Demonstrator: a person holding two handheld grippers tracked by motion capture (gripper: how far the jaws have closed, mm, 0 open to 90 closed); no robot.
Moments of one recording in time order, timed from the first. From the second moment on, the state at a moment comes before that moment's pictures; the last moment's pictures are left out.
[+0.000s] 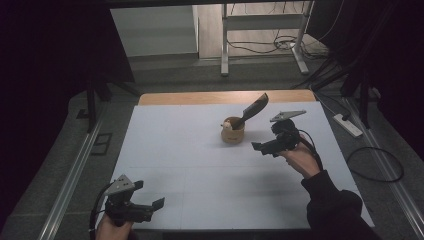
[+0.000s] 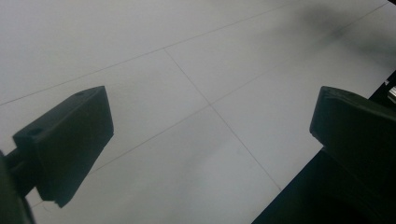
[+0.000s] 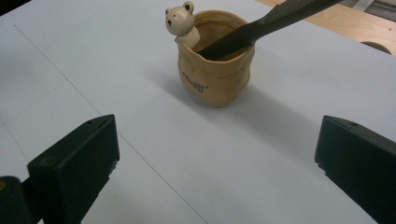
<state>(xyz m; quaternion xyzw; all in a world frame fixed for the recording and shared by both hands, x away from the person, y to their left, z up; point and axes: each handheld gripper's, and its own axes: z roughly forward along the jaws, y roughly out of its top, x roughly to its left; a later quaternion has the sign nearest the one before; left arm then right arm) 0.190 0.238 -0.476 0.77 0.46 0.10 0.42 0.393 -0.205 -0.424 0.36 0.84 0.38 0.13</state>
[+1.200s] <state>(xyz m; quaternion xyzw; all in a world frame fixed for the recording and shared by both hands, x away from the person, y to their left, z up) 0.189 0.238 -0.476 0.77 0.46 0.10 0.43 0.350 -0.218 -0.429 0.32 0.86 0.38 0.14</state>
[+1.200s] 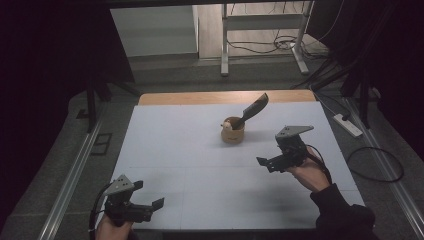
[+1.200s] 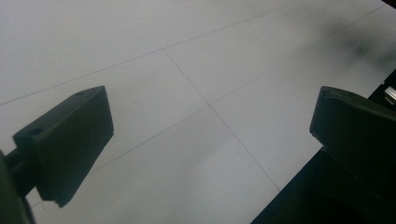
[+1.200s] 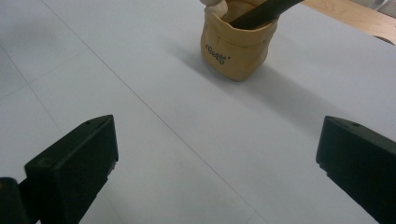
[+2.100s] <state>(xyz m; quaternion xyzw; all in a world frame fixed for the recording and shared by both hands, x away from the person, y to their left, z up) 0.189 0.238 -0.476 0.77 0.46 0.10 0.43 0.325 -0.244 -0.430 0.33 0.85 0.39 0.14</state>
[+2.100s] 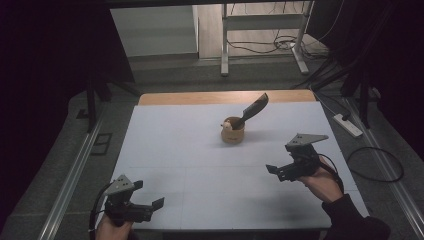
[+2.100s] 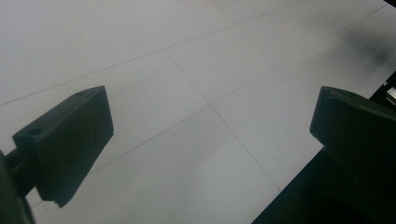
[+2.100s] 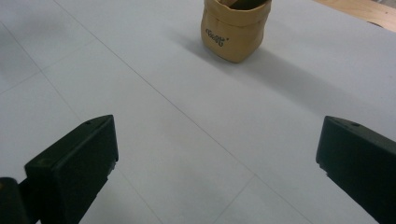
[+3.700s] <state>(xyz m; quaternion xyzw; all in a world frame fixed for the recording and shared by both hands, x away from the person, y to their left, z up) 0.187 0.240 -0.475 0.77 0.46 0.12 0.43 0.278 -0.296 -0.443 0.37 0.84 0.37 0.16</state>
